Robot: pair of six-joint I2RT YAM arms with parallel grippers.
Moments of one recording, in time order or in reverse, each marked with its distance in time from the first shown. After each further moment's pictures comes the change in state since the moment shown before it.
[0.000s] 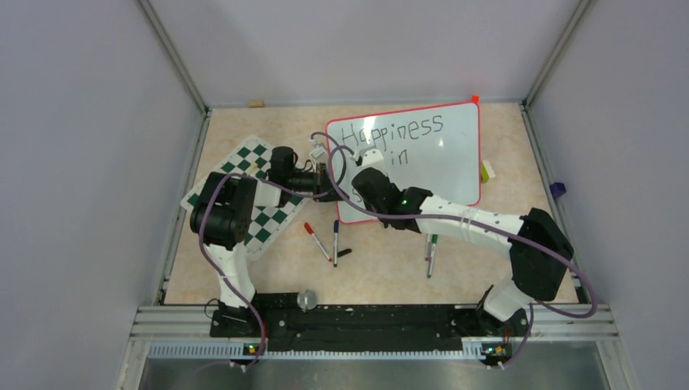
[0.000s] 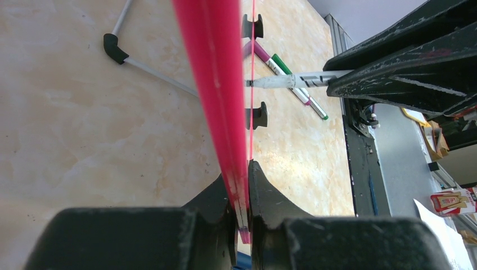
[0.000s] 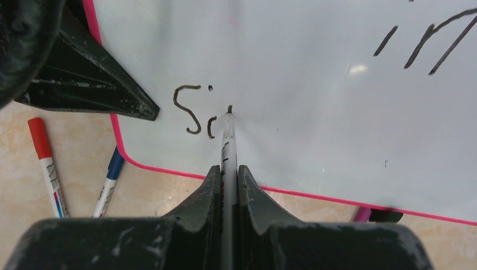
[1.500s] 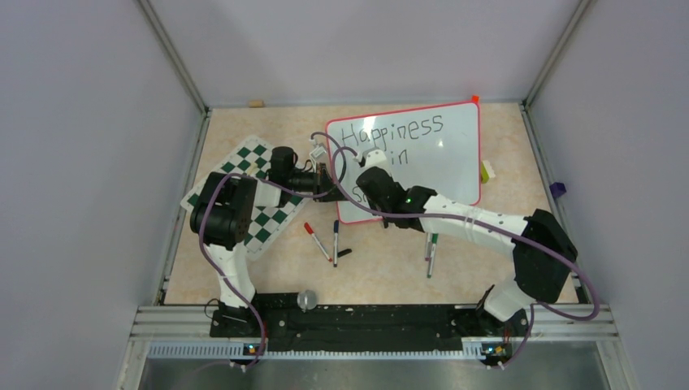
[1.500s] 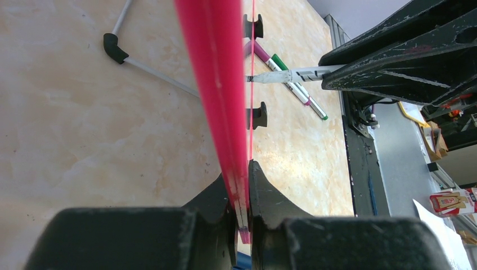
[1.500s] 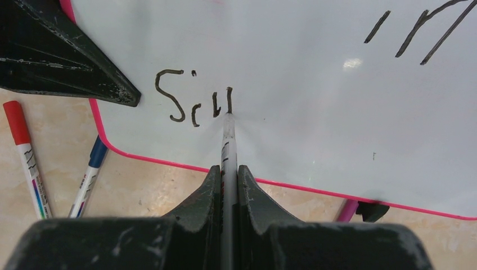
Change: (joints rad) left arm 0.000 0.000 0.000 0.000 0.000 -0.003; right arm -0.024 -0.024 -0.027 -0.034 -0.034 -0.028
